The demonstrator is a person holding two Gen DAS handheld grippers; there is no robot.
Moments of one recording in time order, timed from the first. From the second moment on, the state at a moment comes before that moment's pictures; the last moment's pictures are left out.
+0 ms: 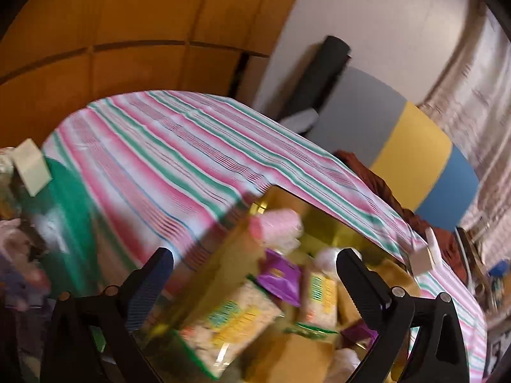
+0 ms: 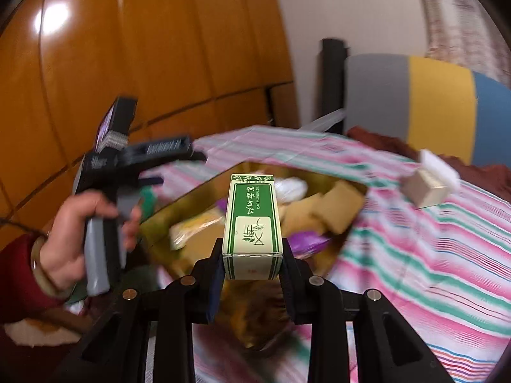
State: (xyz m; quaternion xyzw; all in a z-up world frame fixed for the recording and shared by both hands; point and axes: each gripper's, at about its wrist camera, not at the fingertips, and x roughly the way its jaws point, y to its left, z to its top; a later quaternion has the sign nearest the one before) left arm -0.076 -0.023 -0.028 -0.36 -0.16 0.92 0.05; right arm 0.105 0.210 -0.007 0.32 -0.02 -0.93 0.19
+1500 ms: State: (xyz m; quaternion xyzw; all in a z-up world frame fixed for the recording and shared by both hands) left arm -0.011 0.087 -0.026 -0.38 -0.05 0.89 0.24; right arm 0.066 0.337 -0.062 0.41 -0.16 -0.90 -0.01
